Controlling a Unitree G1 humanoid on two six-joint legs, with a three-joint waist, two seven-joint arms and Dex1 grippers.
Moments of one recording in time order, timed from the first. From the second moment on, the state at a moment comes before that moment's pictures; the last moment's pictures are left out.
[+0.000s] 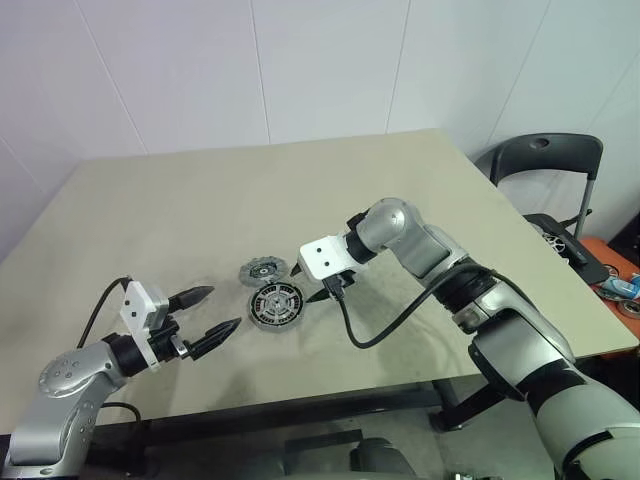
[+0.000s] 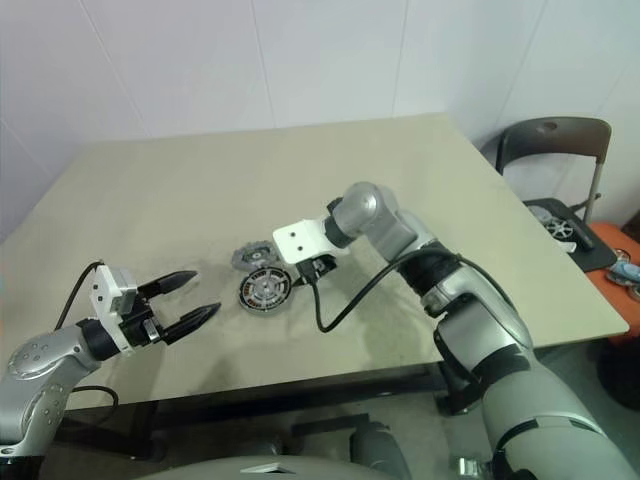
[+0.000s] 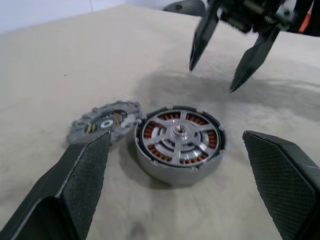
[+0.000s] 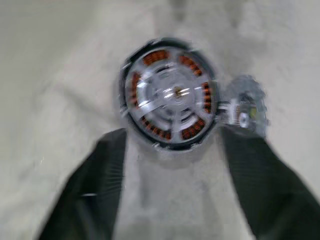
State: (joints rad) left arm 0.20 0.63 0.26 -0.29 -0.54 0.26 -0.91; right arm -1.05 -0.38 0.65 0.54 -0.13 -0.20 1.39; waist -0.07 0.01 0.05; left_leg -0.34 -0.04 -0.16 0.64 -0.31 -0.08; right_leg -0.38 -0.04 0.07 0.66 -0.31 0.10
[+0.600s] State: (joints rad) left arm 0.24 0.65 0.26 -0.28 -0.48 0.20 -0.92; right arm -1.10 -0.28 0.74 0.78 -0.38 -0.71 1.32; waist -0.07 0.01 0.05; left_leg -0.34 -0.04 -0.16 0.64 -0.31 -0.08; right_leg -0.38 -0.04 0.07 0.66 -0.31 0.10
